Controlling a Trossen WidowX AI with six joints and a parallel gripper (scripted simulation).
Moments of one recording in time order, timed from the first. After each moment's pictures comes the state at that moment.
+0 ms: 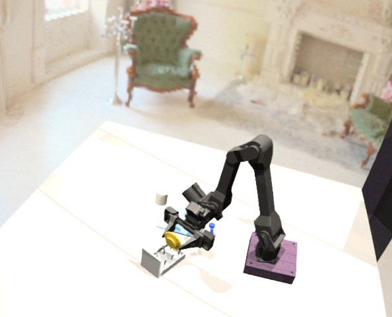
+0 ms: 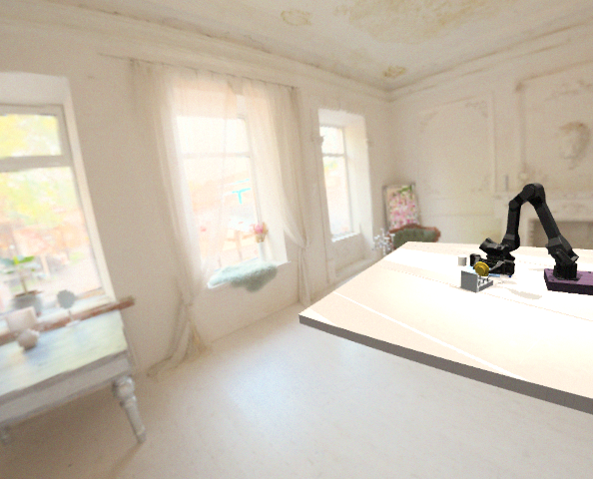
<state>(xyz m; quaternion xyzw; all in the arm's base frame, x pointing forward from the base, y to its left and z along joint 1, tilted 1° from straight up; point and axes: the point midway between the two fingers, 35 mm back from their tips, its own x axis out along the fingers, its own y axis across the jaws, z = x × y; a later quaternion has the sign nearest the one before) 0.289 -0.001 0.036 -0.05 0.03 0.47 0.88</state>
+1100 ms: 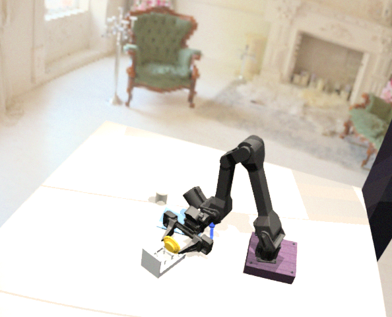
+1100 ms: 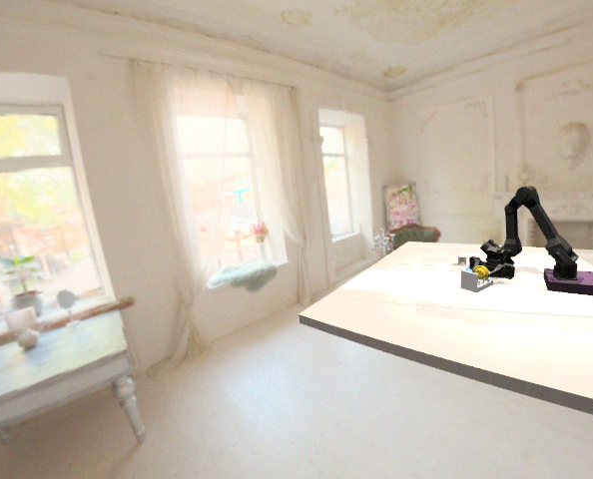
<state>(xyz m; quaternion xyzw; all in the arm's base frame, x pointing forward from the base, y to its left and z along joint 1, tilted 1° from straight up) 0.291 0.005 0.023 -0.05 0.03 0.47 0.88</state>
